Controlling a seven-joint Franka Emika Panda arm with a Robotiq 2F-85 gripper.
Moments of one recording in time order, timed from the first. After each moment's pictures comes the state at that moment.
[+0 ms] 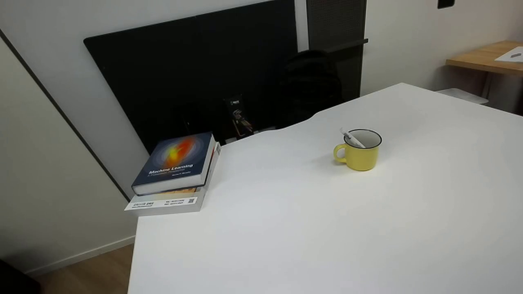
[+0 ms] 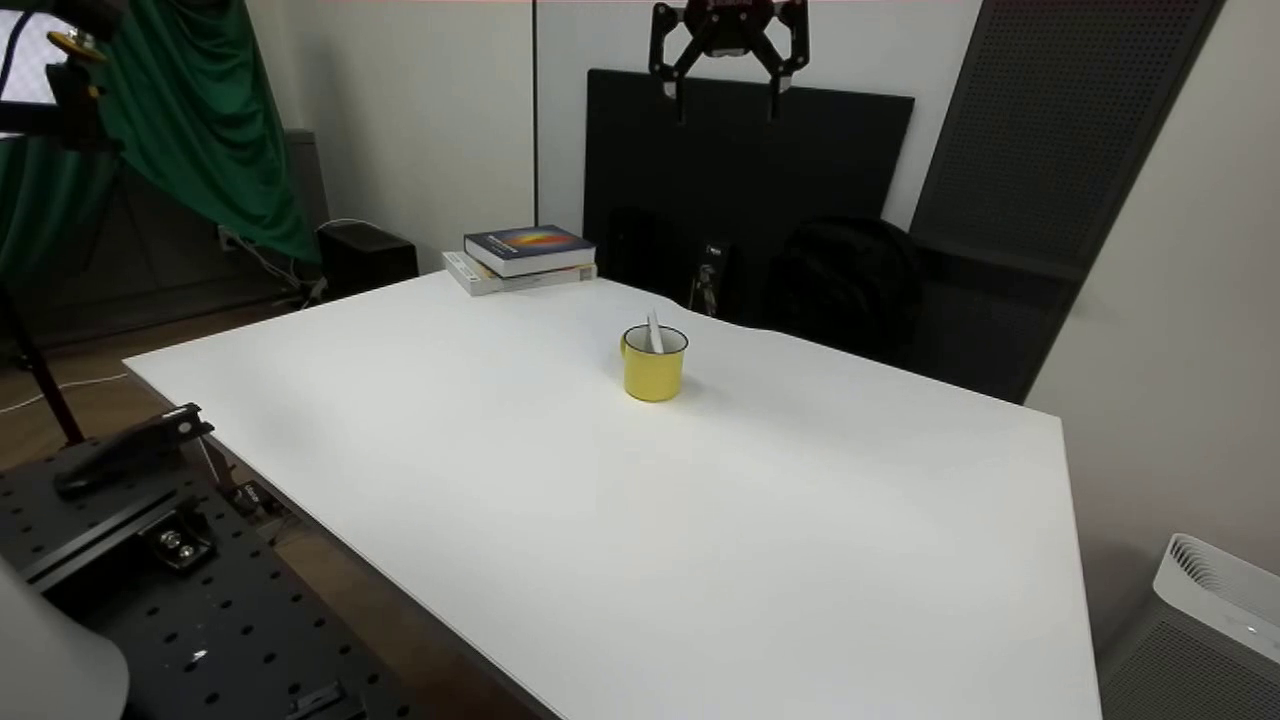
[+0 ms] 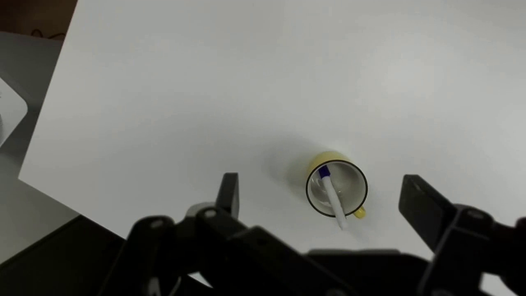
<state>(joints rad) -0.03 0.21 -0.01 -1.80 -0.17 2.00 -0.49</state>
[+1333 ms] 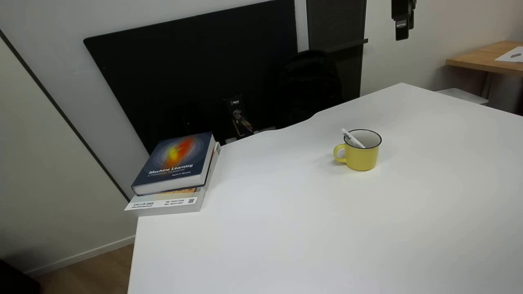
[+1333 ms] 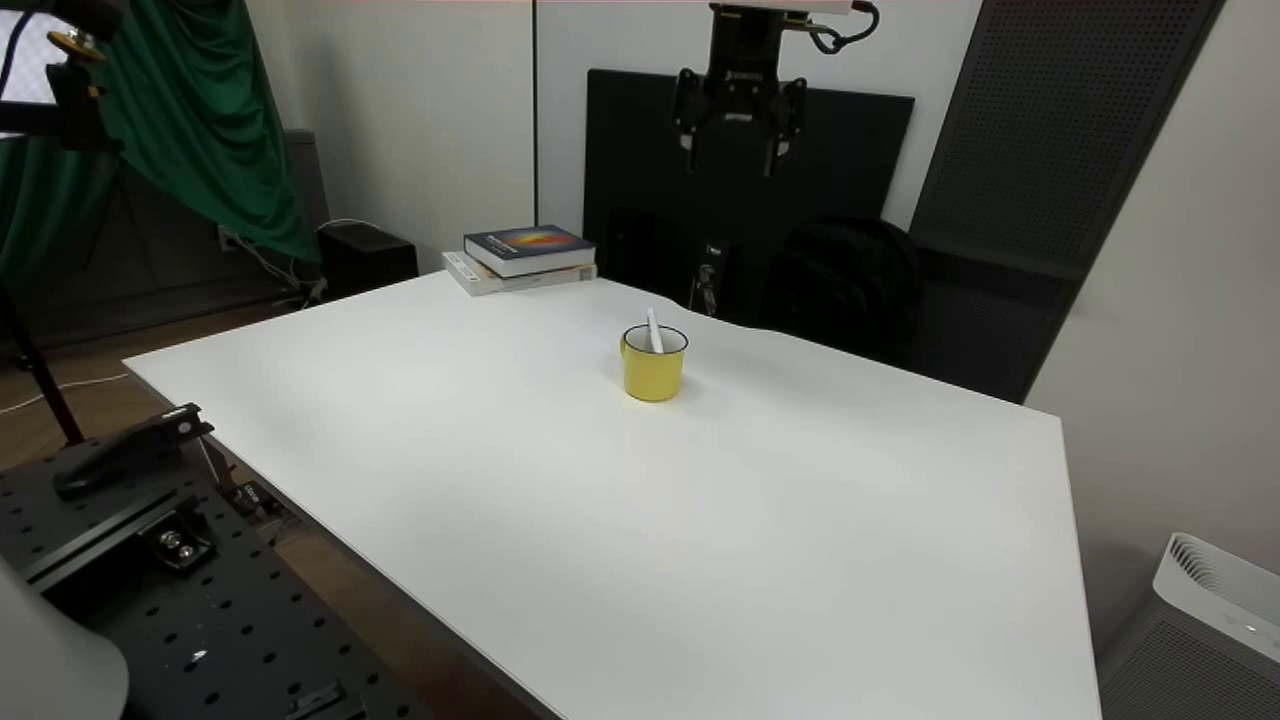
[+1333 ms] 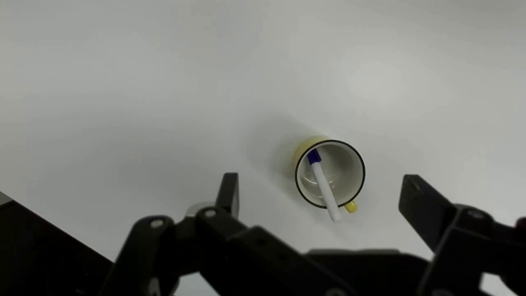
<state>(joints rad) -0.04 0.55 0.01 -1.43 -0.12 1.87 -0.62</state>
